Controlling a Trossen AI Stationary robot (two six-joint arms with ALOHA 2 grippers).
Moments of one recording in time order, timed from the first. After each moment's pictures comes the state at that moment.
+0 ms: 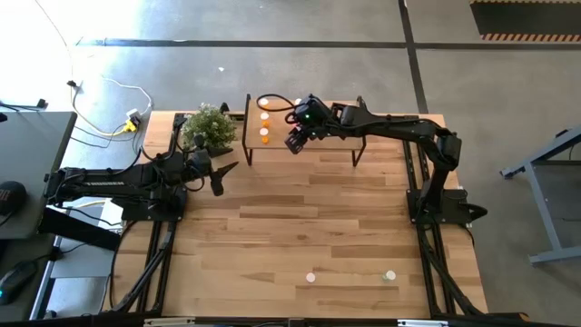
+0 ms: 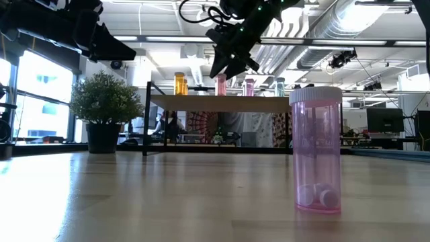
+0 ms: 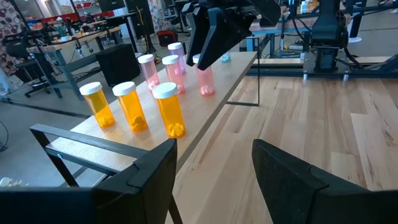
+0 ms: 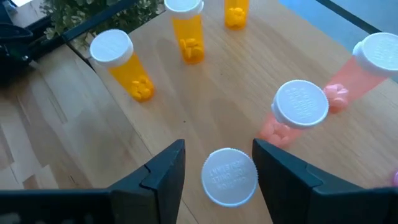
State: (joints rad) left arm 0.24 0.50 0.30 0.02 -0.35 0.11; right arm -0.34 1.82 1.62 -0.59 0.14 0.29
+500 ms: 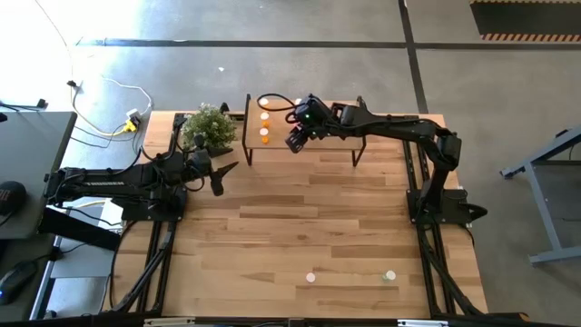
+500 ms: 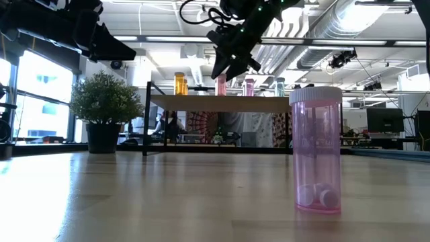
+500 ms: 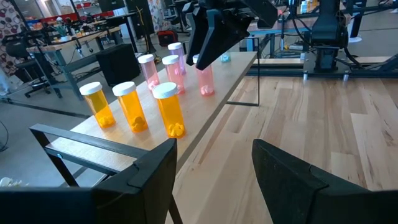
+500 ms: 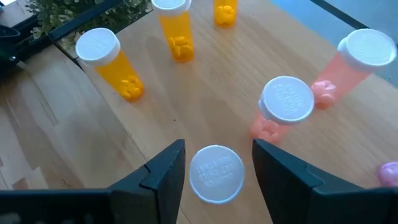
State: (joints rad) left arm 0.24 0.50 0.30 0.02 -0.35 0.11; right arm -0.34 1.82 1.62 -0.60 0.16 0.30
